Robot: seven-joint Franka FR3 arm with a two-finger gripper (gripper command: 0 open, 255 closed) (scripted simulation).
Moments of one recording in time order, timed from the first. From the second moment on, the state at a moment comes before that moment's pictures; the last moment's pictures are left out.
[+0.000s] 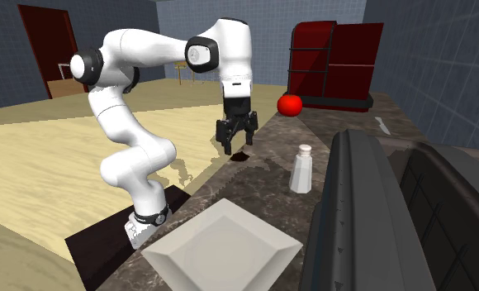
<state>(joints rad) 0.05 -0.79 0.33 -2.39 0.22 1.68 0.30</state>
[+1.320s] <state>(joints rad) 0.05 -0.79 0.34 -2.44 0.22 1.73 0.30</state>
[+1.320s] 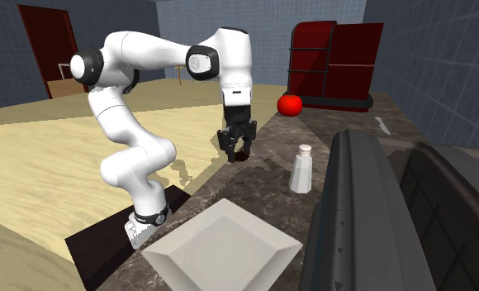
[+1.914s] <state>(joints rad) 0.04 -0.77 0.32 -2.33 0.20 1.64 0.30</state>
